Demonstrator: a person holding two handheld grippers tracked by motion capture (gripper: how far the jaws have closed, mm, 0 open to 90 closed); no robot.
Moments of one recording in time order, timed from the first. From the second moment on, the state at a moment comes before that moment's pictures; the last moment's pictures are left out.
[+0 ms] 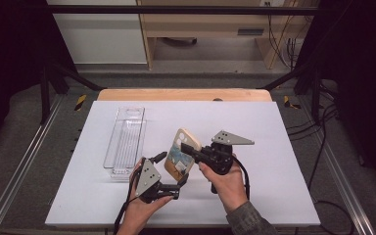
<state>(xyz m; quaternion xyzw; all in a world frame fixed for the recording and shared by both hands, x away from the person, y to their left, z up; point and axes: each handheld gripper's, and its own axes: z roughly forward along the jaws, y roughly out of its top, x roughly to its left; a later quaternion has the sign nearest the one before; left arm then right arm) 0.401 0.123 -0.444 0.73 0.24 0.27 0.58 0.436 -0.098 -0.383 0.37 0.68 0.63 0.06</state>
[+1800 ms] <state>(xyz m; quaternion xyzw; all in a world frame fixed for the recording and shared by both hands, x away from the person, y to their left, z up) 0.407 0.132 -0.445 0.71 0.27 0.23 0.61 0.420 -0.061 -0.408 0.34 0.72 0.60 0.07</state>
